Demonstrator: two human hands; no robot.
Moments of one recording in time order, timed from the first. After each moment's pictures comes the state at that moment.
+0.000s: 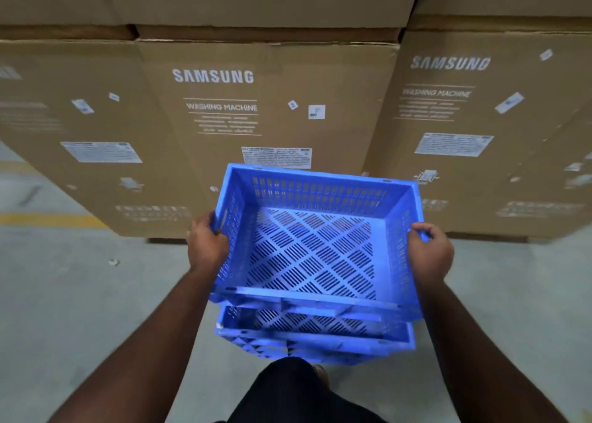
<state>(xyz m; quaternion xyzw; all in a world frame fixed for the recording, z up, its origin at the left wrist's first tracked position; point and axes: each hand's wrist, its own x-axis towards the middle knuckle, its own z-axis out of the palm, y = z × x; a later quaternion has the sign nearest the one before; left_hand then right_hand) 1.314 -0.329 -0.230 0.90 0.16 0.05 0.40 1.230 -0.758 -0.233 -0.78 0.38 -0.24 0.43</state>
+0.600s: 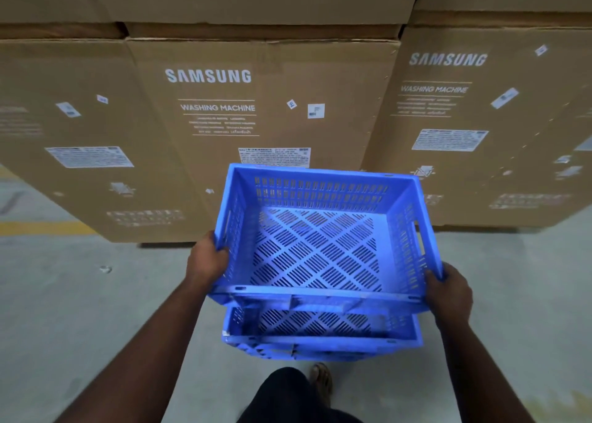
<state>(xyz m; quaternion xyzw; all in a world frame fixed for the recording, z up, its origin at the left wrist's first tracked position) 1.314 -0.312 -0.235 0.93 0.13 -0.07 0.34 1.155 -0.751 -0.242 -0.84 0.42 -0.10 0.34</state>
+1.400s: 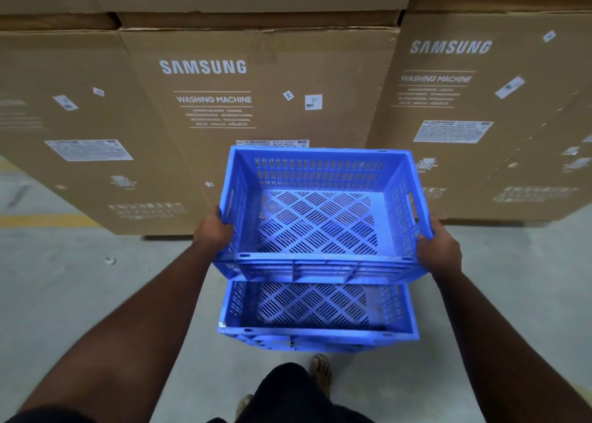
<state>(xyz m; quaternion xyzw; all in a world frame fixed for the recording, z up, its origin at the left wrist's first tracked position) 1.359 -0.332 -0.233 0.94 0.12 -0.10 0.31 1.222 -0.780 -0.228 -0.87 0.37 -0.01 0.32</state>
